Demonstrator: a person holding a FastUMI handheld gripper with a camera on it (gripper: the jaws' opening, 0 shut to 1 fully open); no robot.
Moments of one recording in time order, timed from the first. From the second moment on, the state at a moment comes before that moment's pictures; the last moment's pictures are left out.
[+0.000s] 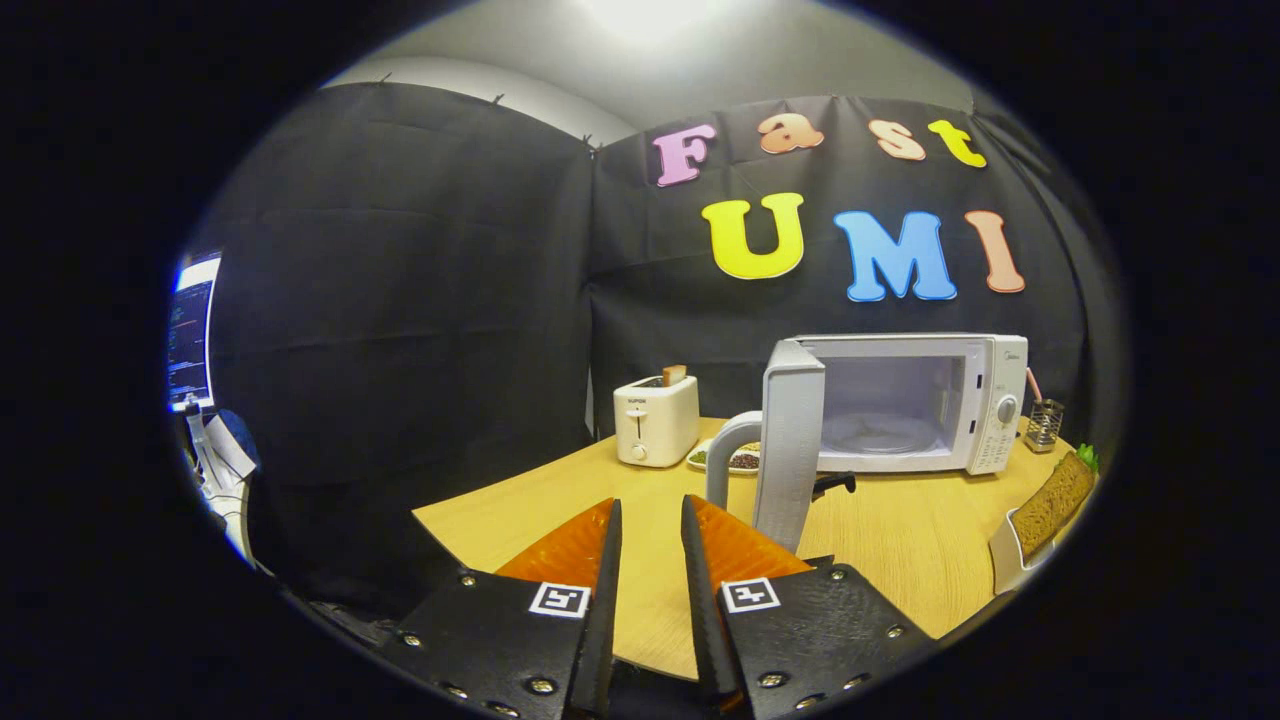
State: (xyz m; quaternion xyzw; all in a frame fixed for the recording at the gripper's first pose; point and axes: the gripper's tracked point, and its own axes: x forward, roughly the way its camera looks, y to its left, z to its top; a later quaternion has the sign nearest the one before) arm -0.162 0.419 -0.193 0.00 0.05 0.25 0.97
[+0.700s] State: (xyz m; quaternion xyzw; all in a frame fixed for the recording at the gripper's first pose) arm -0.142 0.214 -0.130 -0.01 -0.06 0.14 0.99
